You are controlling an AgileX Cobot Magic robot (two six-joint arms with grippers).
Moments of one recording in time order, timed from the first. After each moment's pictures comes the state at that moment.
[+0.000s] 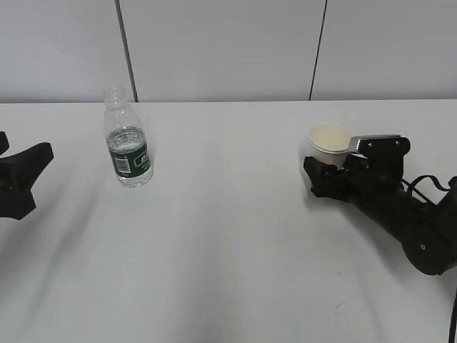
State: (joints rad) left arm -0.07 1.37 -0.20 0.39 -1.01 -0.19; right arm 0.09 2.27 -0.81 -0.18 -1.15 0.15
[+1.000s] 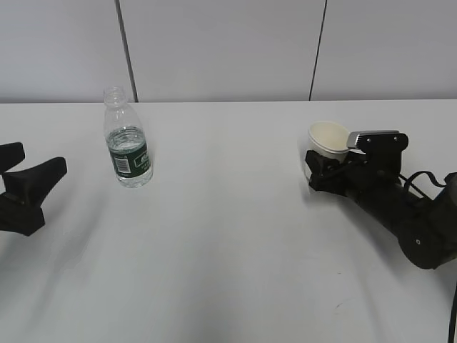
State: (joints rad) left arm -0.07 1.40 -0.20 0.47 -1.01 -0.19; right arm 0.09 2.28 -0.85 -0.18 -1.15 0.16
